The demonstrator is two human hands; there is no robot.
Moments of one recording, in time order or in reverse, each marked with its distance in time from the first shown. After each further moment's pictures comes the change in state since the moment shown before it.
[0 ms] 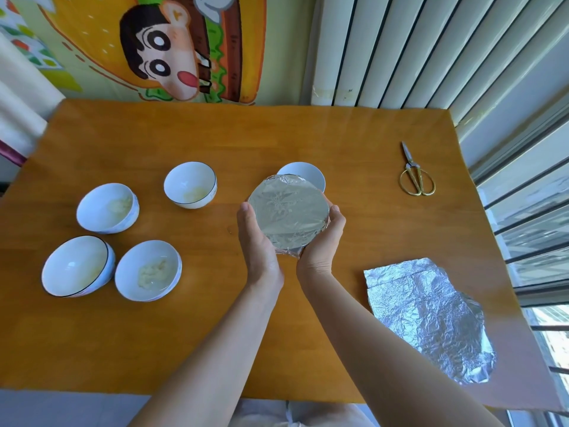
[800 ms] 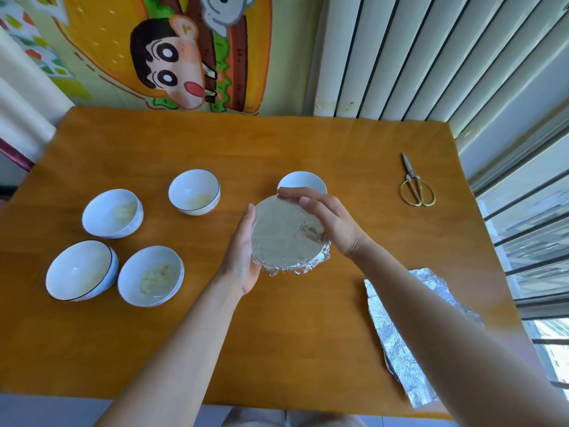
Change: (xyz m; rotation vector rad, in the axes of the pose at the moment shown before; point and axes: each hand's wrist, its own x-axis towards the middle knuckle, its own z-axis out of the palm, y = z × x) left_hand 0.009 0.042 -0.026 0.254 -0.370 -0.261; right_hand 0.048 -0.058 -0.015 -0.917 -0.805 -0.158
